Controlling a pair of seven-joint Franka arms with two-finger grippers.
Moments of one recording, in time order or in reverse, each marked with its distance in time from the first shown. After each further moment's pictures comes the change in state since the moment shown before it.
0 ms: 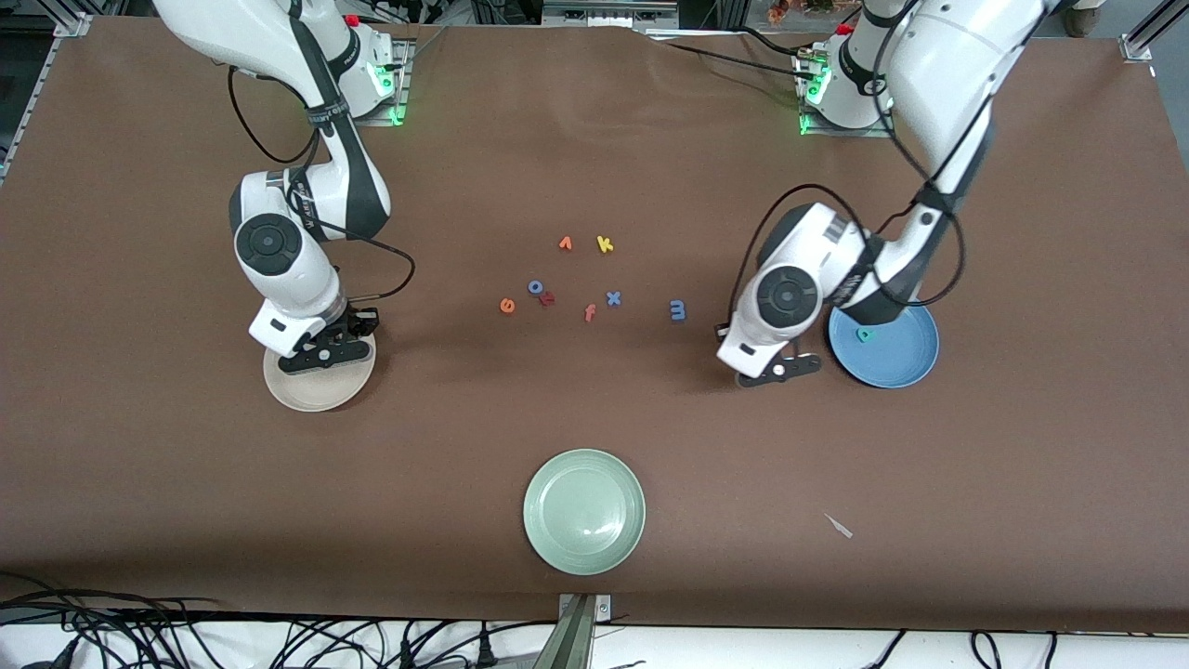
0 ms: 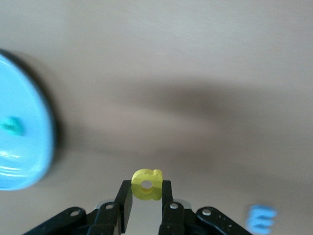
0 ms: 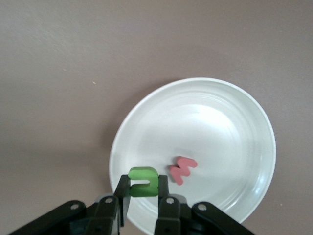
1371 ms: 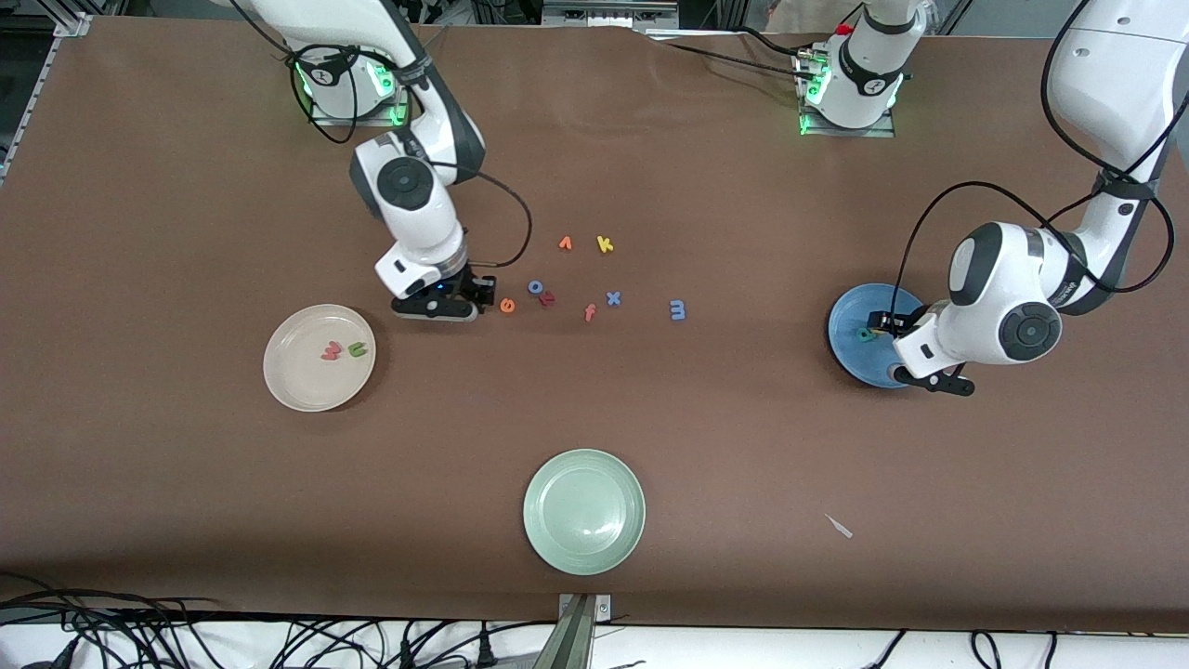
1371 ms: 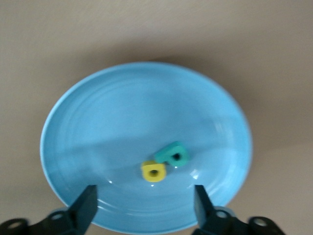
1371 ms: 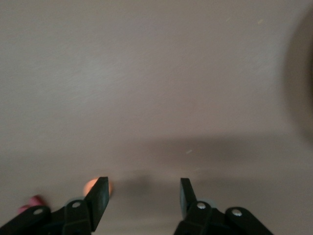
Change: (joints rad) left arm 0.429 -0.069 -0.042 -0.202 0.000 0.091 0.748; right arm 0.111 0.000 0.262 -0.052 0.004 0.143 0.732
